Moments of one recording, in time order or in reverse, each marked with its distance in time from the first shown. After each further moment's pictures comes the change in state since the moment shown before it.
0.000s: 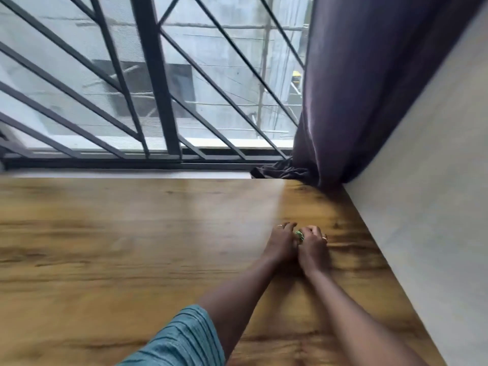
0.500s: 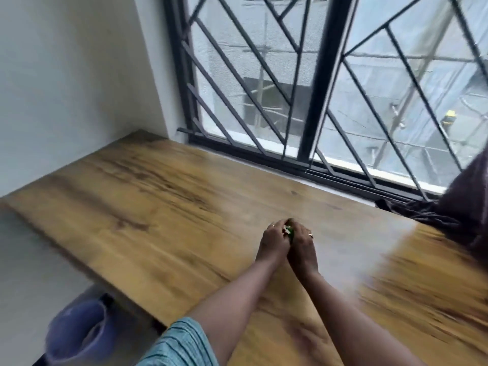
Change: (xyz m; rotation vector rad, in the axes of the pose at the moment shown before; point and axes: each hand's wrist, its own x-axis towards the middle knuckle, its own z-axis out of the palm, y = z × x) left_hand -0.143 -0.138 -0.142 -0.169 0.650 -0.350; right_hand -0.109 -0.213 0.068 0.396 -0.242 -0.680
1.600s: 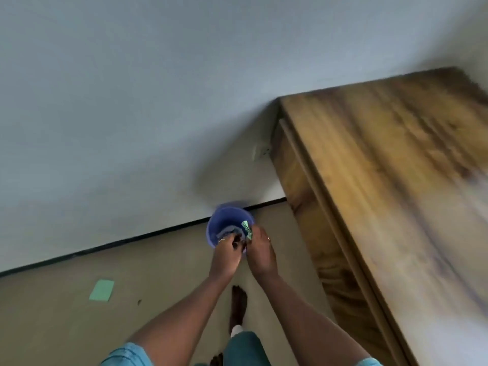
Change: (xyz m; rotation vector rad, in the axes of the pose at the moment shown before) left_hand -0.159 -0.545 -0.385 -0.241 0.547 -0.880; right_hand -0.168 -0.406 0.527 -0.054 -1.017 -0.385
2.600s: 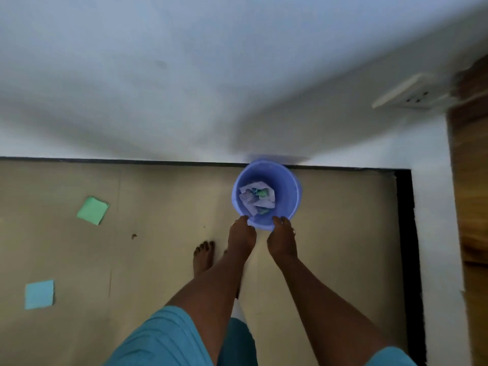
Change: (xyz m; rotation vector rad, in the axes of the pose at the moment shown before) left_hand 0.154 -0.189 0.071 -0.106 -0.056 -0.417; right_hand 0.134 0.100 0.210 -0.291 -0.347 0.173
